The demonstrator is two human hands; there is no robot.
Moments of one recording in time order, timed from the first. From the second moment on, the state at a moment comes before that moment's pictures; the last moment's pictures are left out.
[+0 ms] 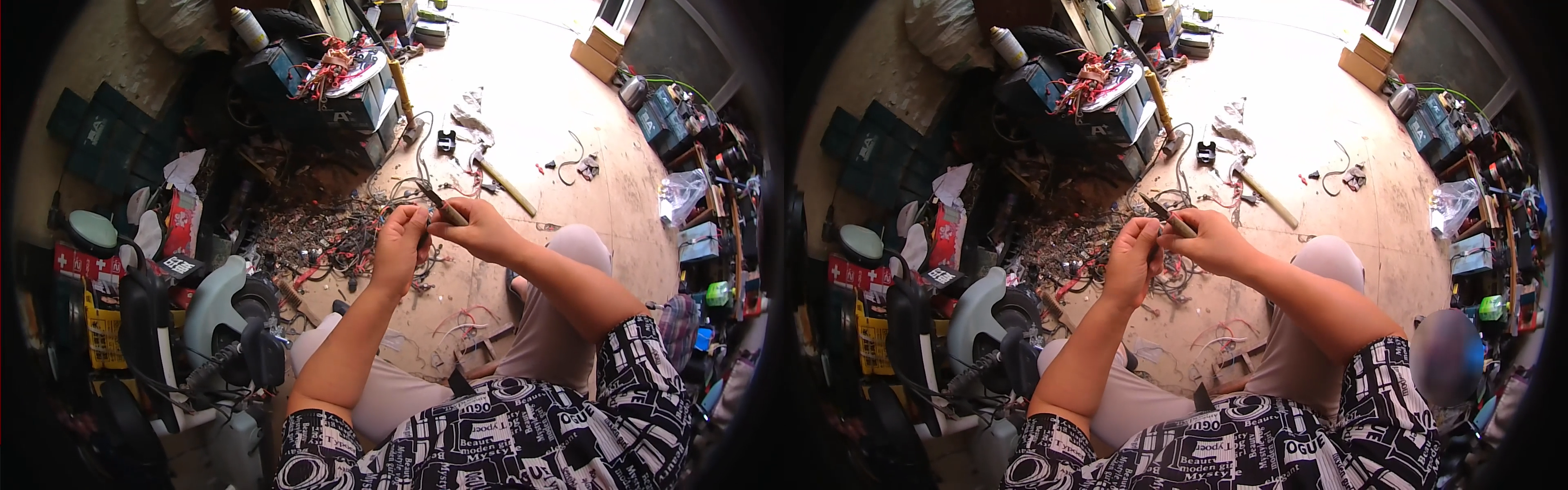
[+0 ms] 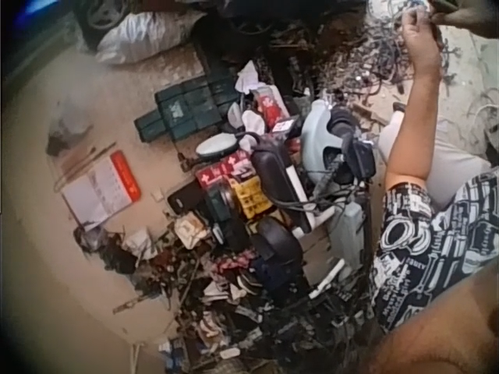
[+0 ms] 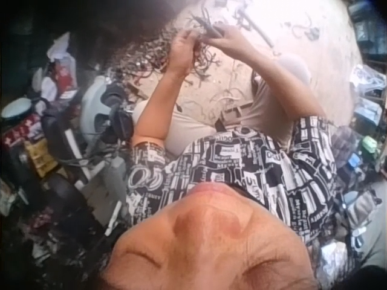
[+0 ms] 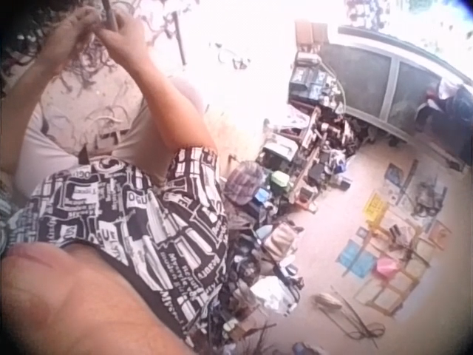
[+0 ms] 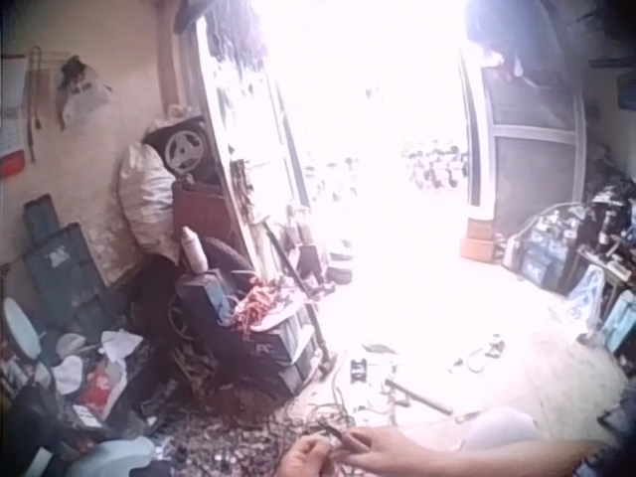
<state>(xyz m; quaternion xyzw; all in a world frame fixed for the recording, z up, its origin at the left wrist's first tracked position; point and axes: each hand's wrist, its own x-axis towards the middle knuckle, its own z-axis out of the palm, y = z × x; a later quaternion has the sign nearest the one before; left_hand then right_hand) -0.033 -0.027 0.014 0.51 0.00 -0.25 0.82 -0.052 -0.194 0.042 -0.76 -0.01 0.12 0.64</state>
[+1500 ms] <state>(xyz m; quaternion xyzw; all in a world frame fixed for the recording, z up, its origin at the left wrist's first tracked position) -0.035 -0.021 0.018 0.62 -0.03 -0.16 0.77 -0.026 -0.209 0.030 -0.60 0.10 0.27 0.75</state>
